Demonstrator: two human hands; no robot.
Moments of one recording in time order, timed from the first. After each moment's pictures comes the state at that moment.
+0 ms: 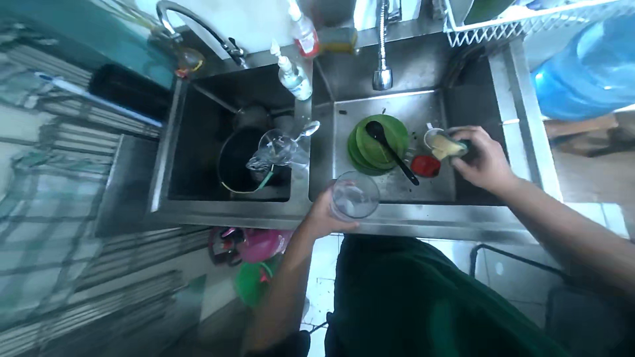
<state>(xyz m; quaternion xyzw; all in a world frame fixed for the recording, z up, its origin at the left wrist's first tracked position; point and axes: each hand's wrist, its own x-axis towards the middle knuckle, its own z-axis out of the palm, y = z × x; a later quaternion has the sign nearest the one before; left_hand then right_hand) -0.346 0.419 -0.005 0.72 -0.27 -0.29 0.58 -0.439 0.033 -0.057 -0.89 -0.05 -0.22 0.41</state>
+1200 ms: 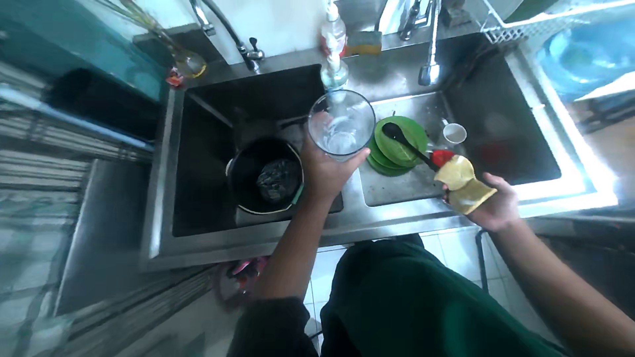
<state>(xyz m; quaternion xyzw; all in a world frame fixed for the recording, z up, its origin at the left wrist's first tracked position) -0.188 0.487 0.038 0.70 -0.32 0.09 0.64 -0.451 0.249 -0.056 -0.28 0.30 -0.12 0.91</state>
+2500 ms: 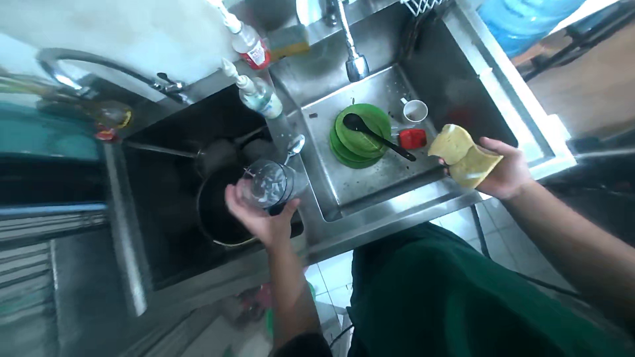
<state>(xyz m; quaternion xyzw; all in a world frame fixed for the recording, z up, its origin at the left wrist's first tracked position) -0.214 0.492 -0.023 0.78 -0.23 0.13 0.57 -0.494 0.132 -0.043 -0.25 0.35 -0.12 0.89</state>
